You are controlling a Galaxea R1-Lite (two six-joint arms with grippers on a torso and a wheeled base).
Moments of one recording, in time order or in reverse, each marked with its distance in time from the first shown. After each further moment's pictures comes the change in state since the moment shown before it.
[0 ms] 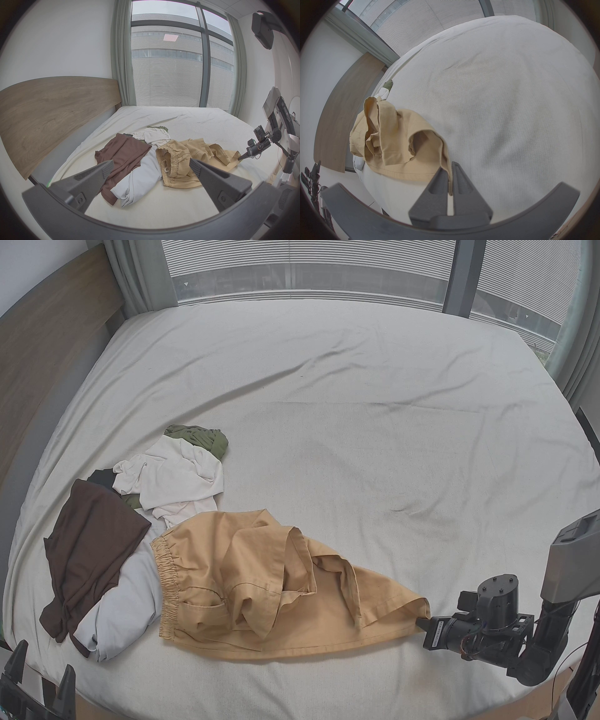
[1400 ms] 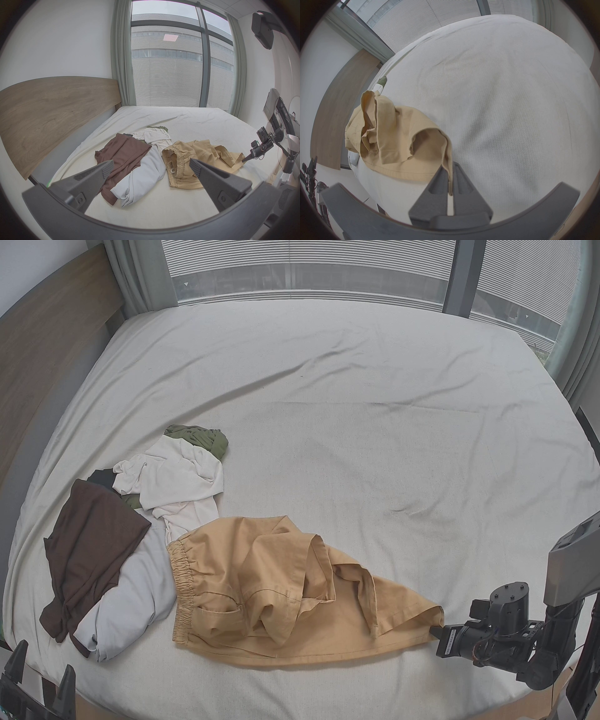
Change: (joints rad) left arm 0.000 0.000 0.000 0.000 0.000 0.000; right arm -0.050 0.023 0.091 -0.073 0.005 -0.035
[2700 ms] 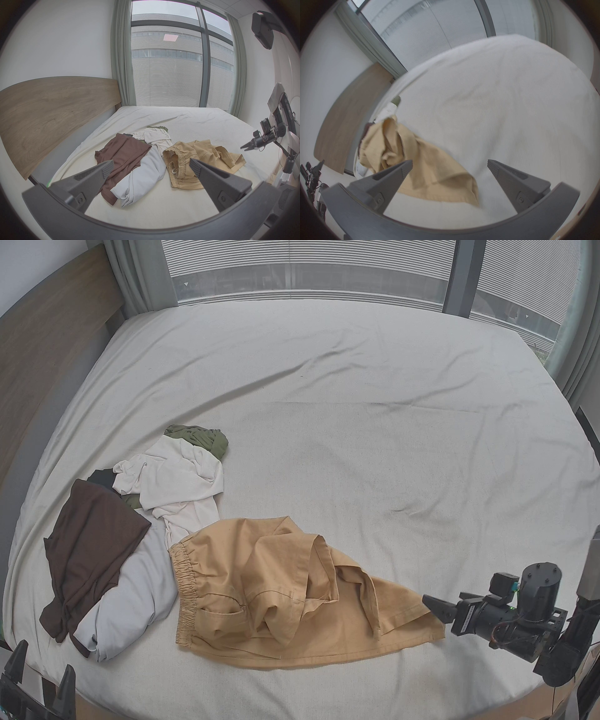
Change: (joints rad) left arm 0.000 0.000 0.000 0.000 0.000 0.000; right arm -0.001 -0.235 0.000 -0.068 -0.003 -0.078
